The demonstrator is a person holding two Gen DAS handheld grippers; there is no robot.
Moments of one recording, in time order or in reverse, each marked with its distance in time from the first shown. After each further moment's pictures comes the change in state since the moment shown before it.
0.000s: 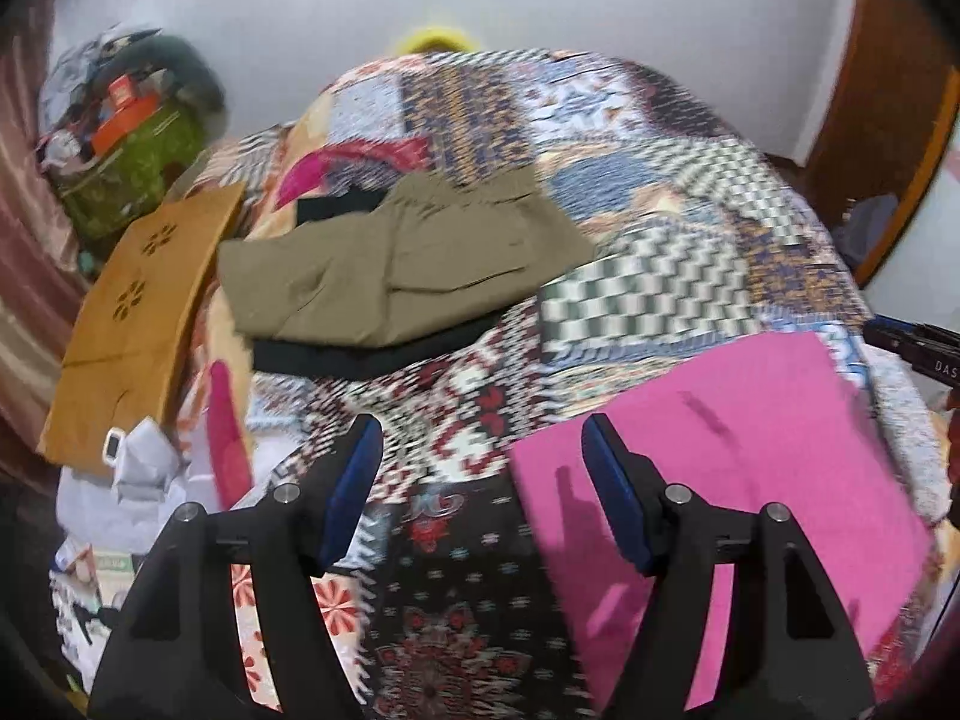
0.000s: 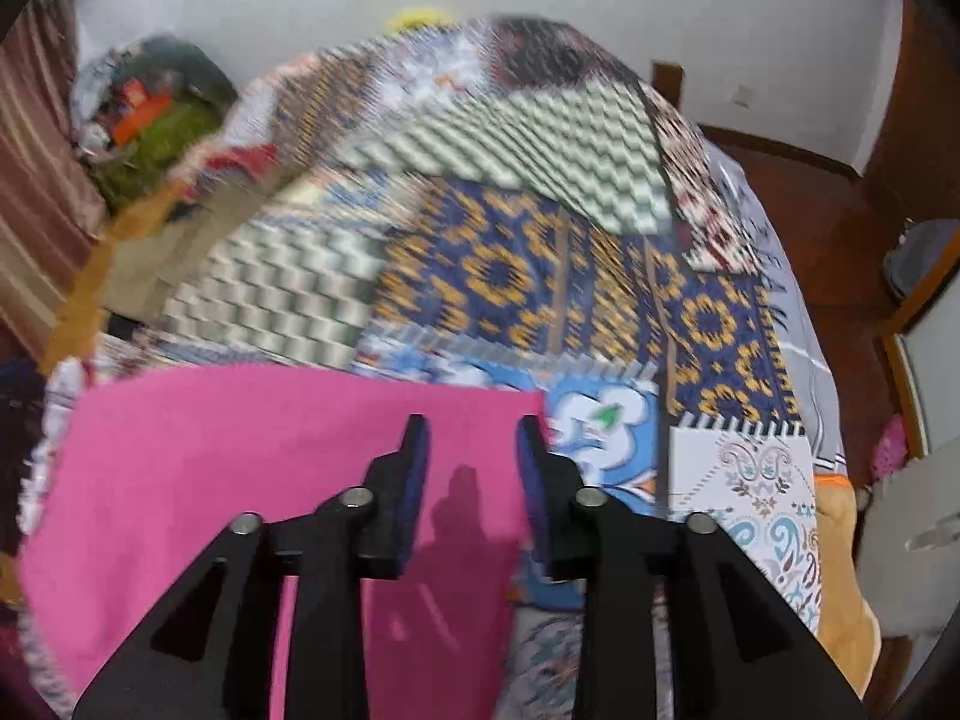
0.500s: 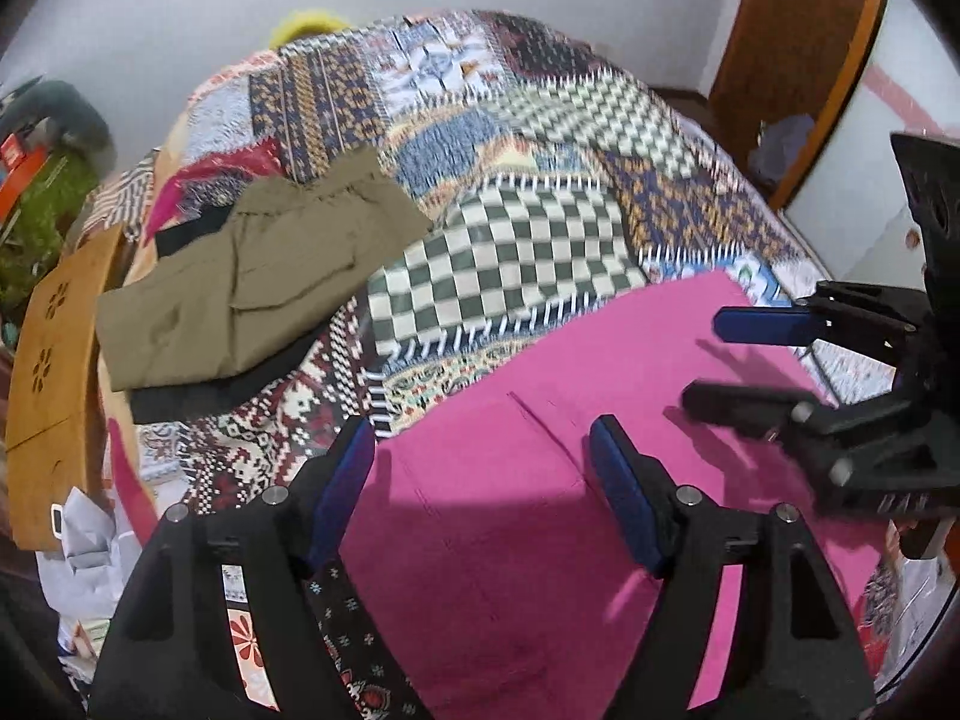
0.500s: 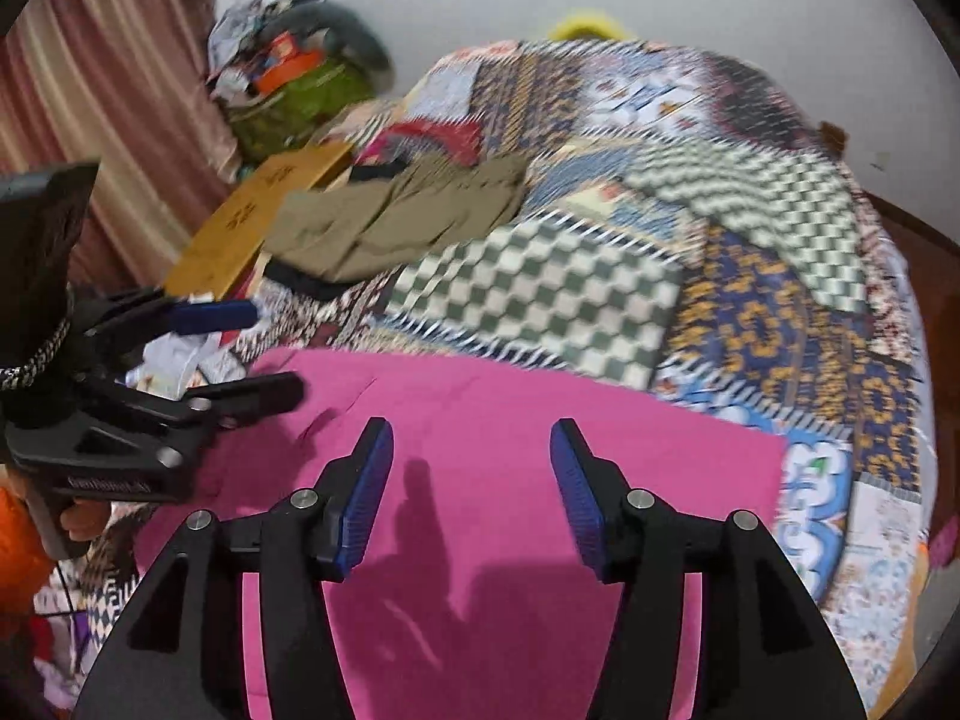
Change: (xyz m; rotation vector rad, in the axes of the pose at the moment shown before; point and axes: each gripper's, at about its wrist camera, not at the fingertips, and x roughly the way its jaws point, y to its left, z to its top) left arm 0.034 -0.068 0.008 0.182 0.112 -0.159; right arm 0.010 0.118 -0.004 -0.212 0.047 0.240
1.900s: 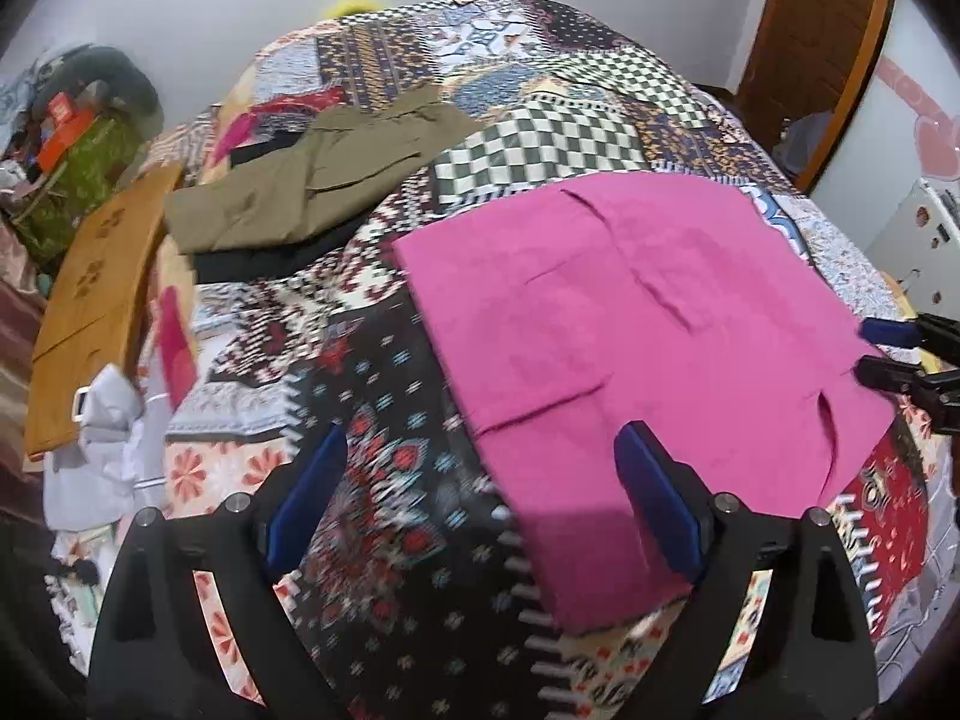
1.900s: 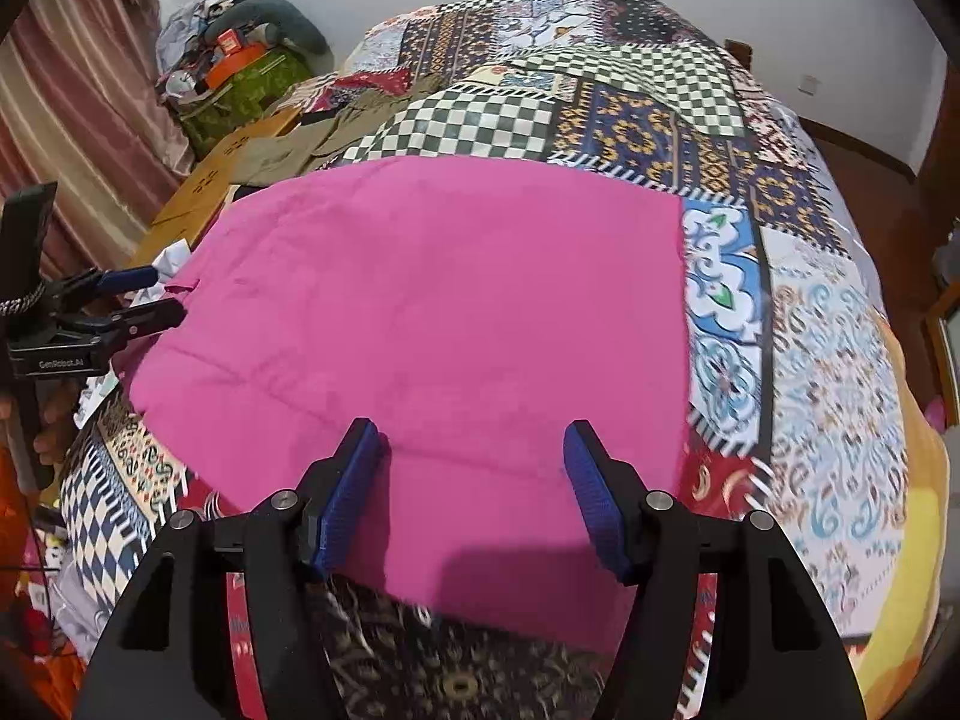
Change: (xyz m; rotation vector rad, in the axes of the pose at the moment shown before) left arm -0.054 0.010 -0.113 -0.053 -0.011 0.100; right arm -0.058 -0.019 -0.132 0.146 0.020 -0.106
